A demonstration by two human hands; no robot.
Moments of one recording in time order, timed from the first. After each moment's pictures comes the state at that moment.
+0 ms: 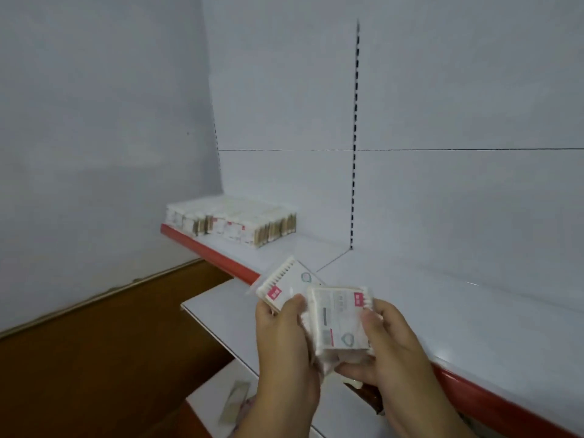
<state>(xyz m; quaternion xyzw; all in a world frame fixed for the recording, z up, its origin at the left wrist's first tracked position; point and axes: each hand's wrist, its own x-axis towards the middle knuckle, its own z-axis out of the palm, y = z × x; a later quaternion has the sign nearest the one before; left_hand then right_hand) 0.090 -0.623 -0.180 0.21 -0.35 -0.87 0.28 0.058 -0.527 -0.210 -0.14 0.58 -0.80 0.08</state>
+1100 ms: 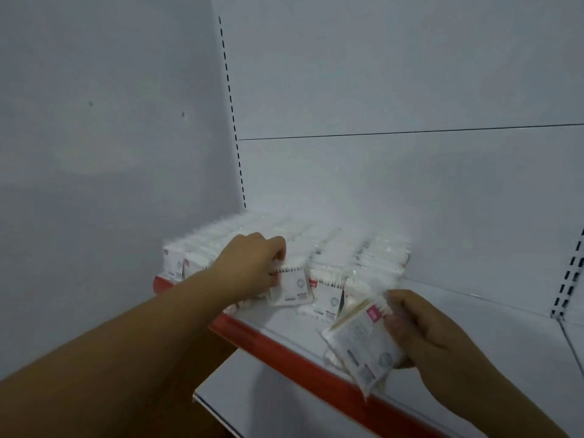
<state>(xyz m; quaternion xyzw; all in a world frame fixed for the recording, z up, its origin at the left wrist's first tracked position) -0.233 -1.147 -0.149 -0.02 -0.99 0.05 0.13 -0.198 -0.884 -0.209 -0.23 0.75 -0.62 0.02</state>
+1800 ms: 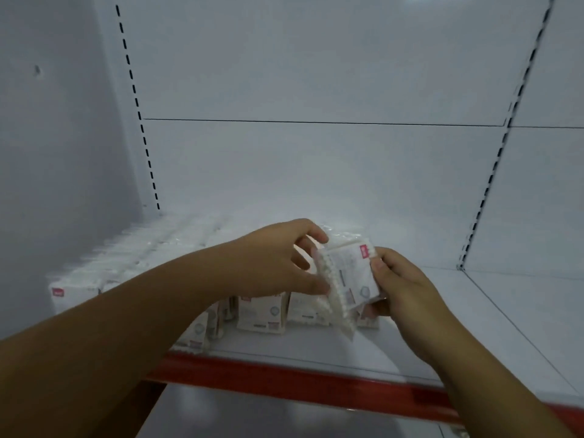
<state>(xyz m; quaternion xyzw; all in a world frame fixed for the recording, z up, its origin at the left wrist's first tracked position) -0.258 -1.167 -0.121 -0.33 -0.88 -0.33 -0.07 -0.207 -0.973 -0.188 -0.01 0.74 -0.66 -0.13</state>
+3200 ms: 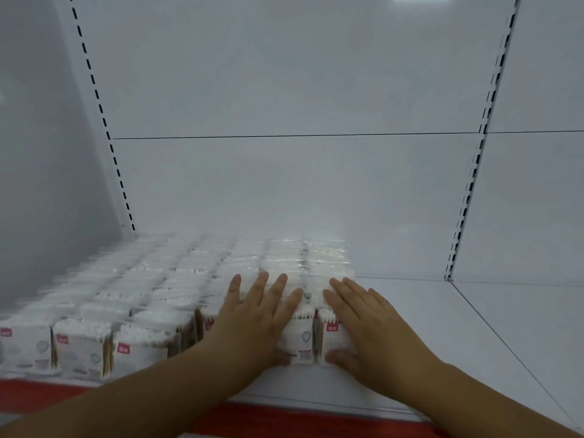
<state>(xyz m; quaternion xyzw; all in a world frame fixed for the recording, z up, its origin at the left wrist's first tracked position) -0.280 -1.131 -0.208 -0.28 -0.94 0.18 0.06 -0.242 -0.927 -0.243 -0.16 0.96 0.03 -0.22</state>
